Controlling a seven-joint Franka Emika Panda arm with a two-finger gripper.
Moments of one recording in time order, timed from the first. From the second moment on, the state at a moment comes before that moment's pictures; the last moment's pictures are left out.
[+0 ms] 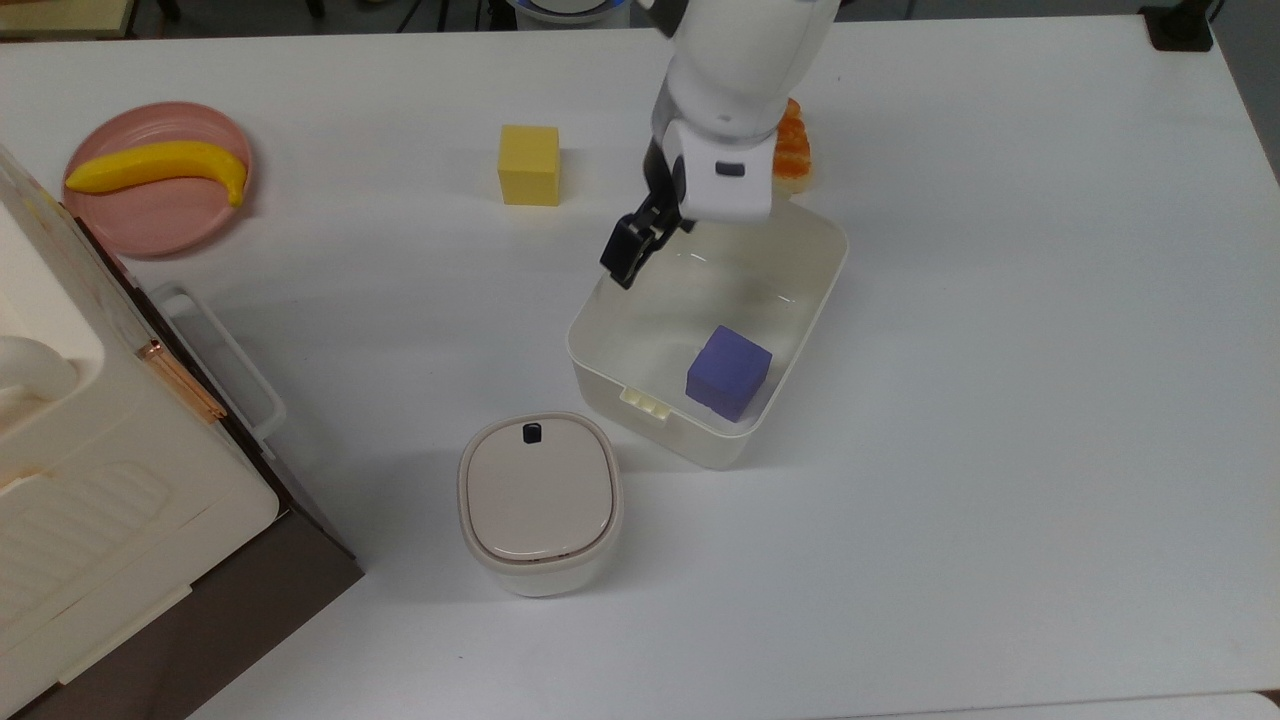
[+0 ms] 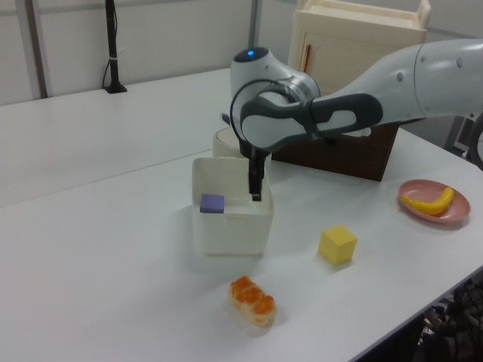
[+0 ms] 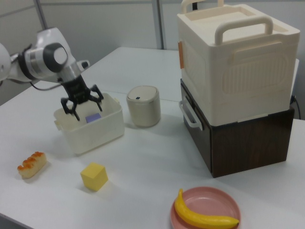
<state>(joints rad) 0.11 0.28 0.18 -1.71 -0.30 1.98 -0.41</state>
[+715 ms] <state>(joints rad) -0.01 0.07 0.20 -1.58 -0.18 1.67 0.08</state>
